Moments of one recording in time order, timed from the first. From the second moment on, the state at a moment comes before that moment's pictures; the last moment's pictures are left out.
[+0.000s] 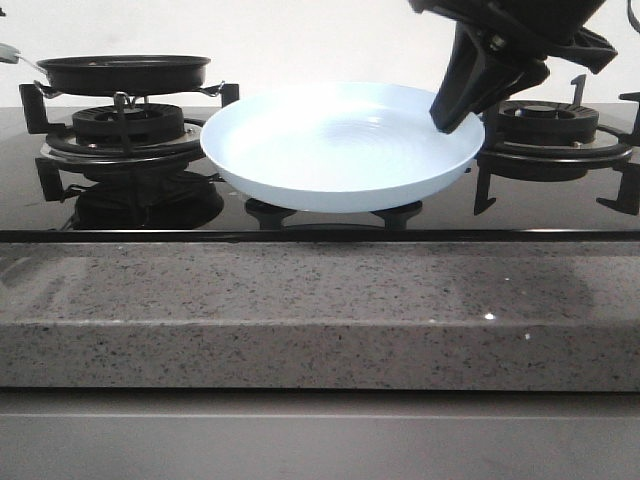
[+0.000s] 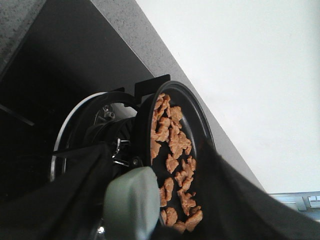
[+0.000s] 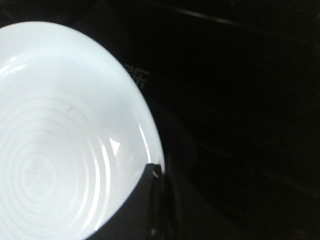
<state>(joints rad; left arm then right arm) 0.33 1.77 -1.30 -1.48 0.87 0.64 0.28 1.58 -1.24 0.45 0.69 -0.24</state>
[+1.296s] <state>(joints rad) 0.33 1.76 -1.30 -1.46 0.91 0.63 0.28 1.58 -1.24 0.45 0.69 -0.24</state>
